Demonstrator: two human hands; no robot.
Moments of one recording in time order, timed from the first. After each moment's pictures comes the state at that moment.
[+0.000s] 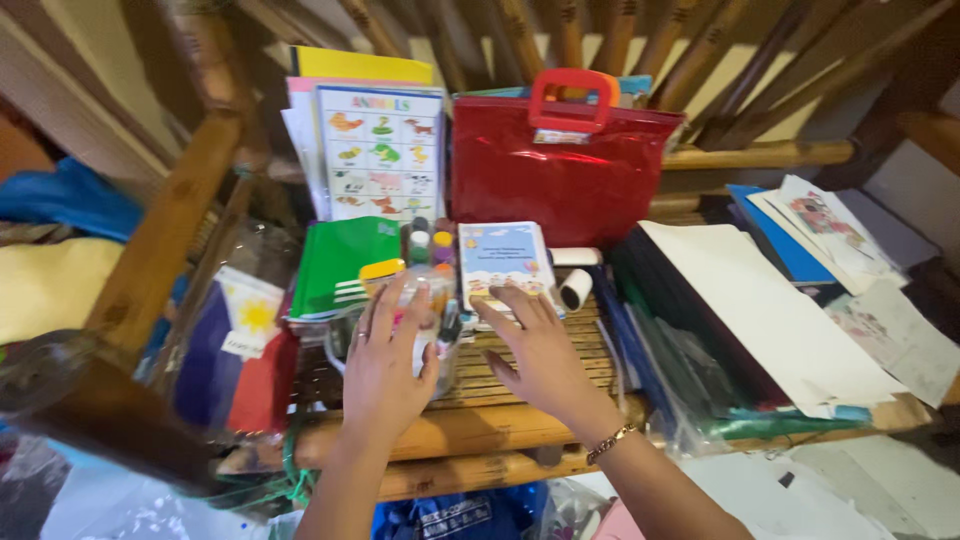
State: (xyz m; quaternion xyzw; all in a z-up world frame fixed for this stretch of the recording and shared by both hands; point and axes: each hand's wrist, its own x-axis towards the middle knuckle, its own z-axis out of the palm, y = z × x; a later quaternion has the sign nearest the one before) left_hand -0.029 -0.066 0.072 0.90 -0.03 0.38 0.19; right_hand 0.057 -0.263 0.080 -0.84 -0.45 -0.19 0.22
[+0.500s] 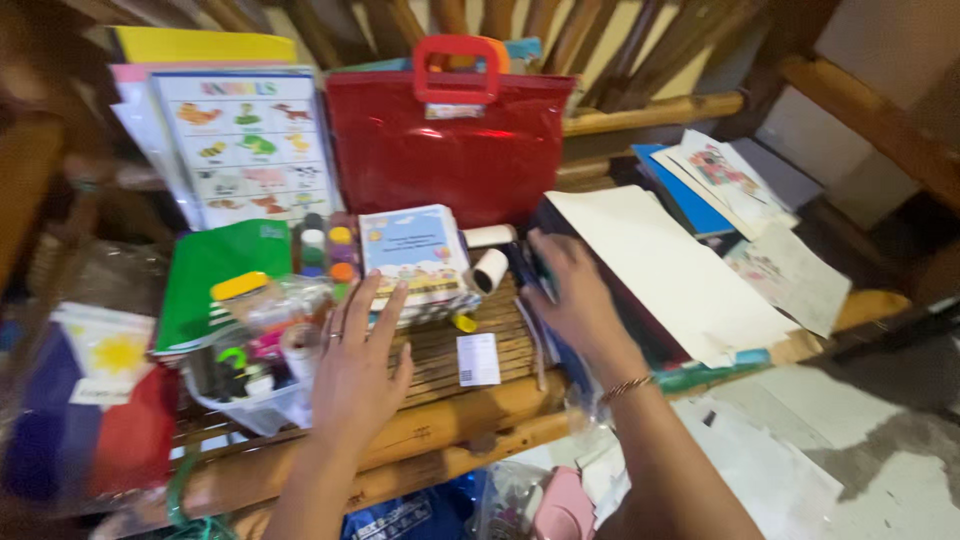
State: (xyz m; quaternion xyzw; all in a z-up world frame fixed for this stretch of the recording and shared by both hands) left_hand 0.021 -0.137 0.056 0.93 -0.08 0.30 0.17; right_hand 0.131 -0.402 0.072 -0.88 -0.26 -0.22 0.33
